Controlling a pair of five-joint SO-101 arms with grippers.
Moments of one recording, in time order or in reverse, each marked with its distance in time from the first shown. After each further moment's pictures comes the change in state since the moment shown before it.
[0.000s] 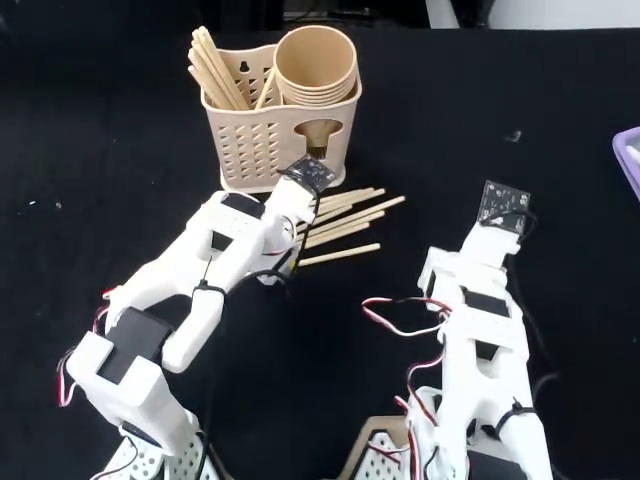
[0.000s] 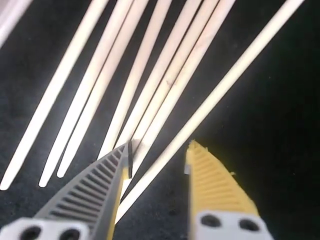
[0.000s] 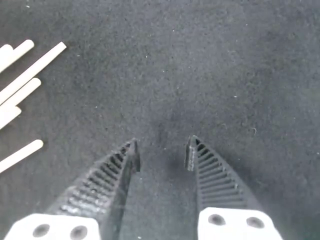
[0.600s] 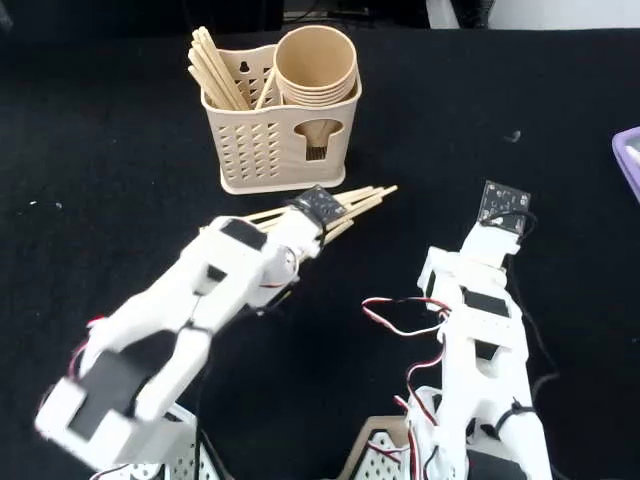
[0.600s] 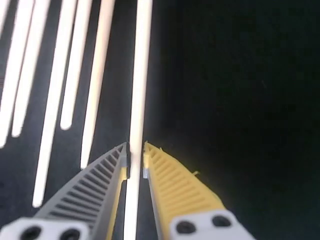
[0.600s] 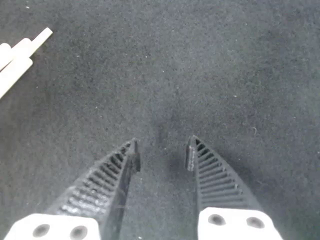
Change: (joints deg) left arm 4.1 -17.1 13.3 5.6 -0.5; right arm 0.0 0.0 0.0 0.0 -0.4
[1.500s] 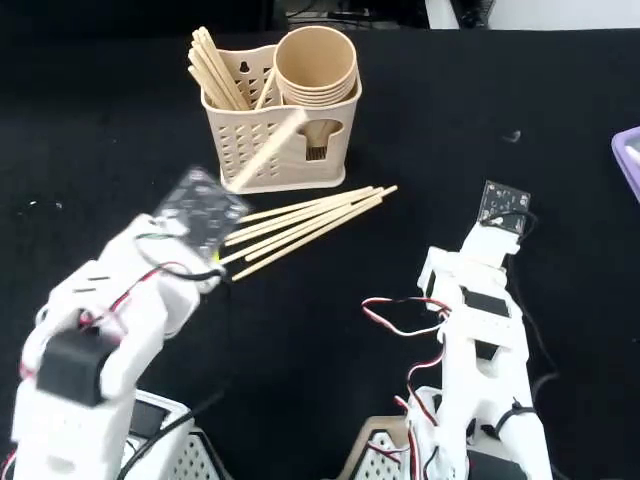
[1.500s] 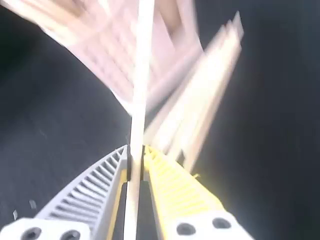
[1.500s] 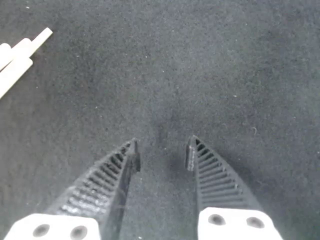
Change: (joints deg) left arm -12.1 -58.9 -3.4 16.0 -4.0; right arm 0.0 0.0 0.0 0.0 0.0
